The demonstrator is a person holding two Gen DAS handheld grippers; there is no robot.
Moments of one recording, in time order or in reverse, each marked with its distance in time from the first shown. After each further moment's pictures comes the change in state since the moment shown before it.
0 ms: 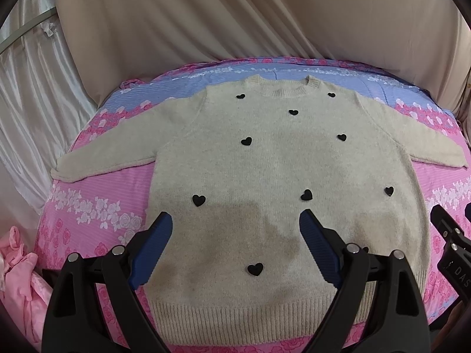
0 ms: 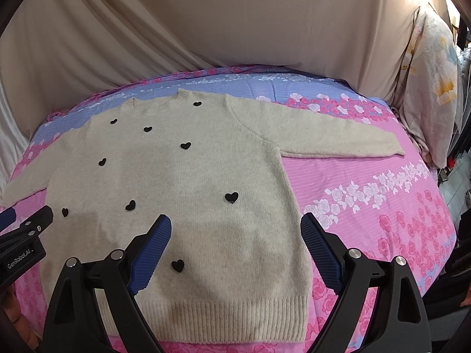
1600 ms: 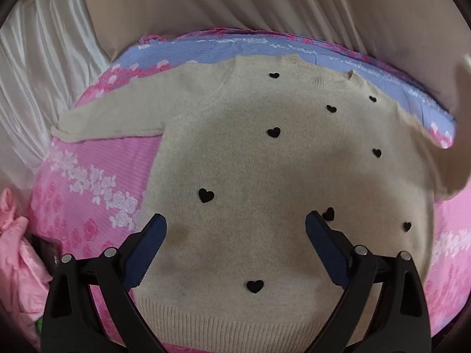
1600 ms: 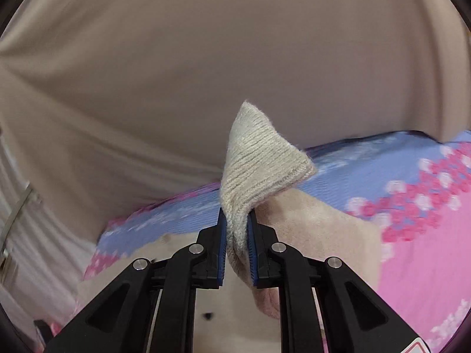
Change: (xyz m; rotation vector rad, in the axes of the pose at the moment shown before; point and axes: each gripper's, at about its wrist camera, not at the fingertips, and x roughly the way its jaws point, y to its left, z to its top) left arm 0.052 0.026 0.035 -0.218 0.177 0.030; right arm 0.117 -0.080 0.216 0.151 -0.165 0.569
